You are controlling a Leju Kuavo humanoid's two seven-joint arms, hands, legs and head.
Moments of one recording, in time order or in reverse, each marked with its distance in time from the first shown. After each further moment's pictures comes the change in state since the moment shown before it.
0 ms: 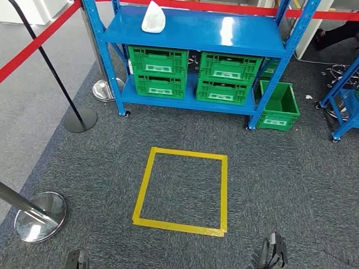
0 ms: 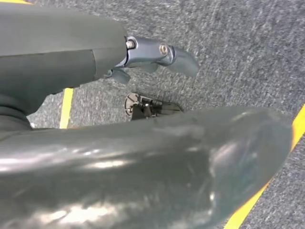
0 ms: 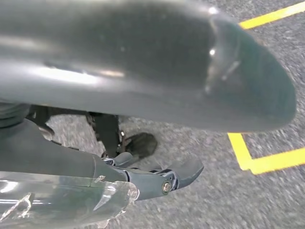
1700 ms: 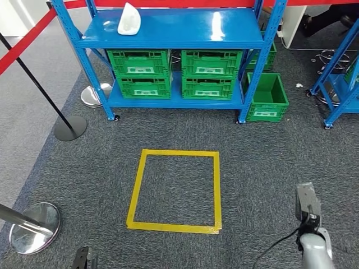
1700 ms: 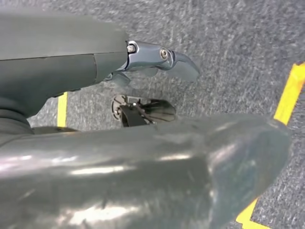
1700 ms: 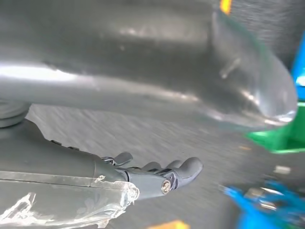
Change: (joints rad) left arm -0.011 -0.010 0.071 0.000 -0.139 -0.005 -0.054; right arm -0.166 -0.152 -0.111 -0.251 0.713 -0.147 -0.285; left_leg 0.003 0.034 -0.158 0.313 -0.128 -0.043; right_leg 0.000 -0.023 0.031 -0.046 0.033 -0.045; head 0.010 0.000
